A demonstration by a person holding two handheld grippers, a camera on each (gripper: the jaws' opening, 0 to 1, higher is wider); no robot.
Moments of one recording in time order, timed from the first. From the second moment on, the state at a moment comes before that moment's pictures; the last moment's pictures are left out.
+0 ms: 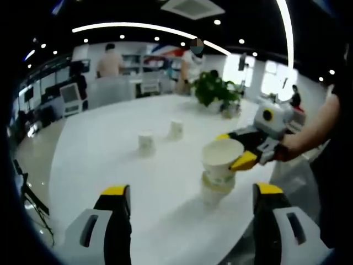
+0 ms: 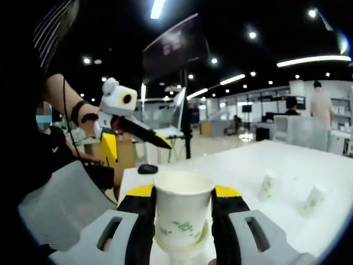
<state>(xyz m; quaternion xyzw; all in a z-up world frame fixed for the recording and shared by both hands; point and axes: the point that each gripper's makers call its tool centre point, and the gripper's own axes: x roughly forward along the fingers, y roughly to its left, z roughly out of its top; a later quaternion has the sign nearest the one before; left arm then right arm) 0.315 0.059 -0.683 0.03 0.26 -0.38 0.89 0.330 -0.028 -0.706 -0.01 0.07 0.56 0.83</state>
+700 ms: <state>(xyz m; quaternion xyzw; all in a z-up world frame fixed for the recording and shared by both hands) 0.310 0.059 -0.690 0.04 0.26 -0.38 0.89 0.325 -0.031 -0.730 -0.03 0.11 0.55 0.83</state>
